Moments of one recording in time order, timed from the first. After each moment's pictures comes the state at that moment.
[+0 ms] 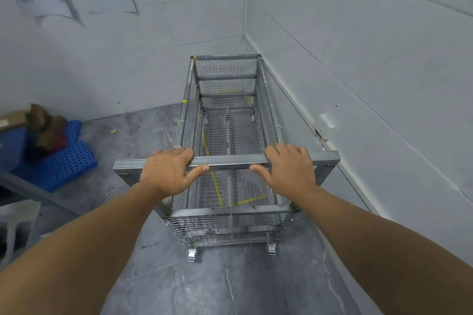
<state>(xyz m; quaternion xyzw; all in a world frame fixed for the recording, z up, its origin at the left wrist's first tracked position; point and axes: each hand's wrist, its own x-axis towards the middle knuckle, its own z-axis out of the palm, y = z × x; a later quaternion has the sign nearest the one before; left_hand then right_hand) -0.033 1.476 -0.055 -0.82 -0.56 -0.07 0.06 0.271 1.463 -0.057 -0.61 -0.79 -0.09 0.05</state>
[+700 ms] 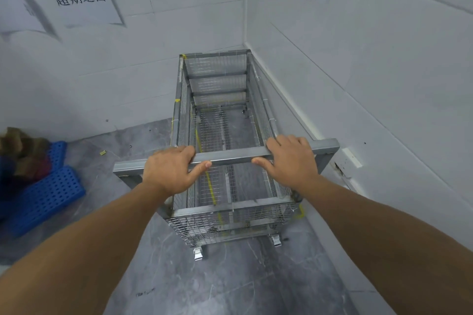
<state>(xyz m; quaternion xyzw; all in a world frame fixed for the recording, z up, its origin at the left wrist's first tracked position) -0.052 1.696 -0.057 -0.81 -0.56 -0.12 0.11 0.250 1.697 -0.061 -0.60 -0.79 -0.10 0.08</state>
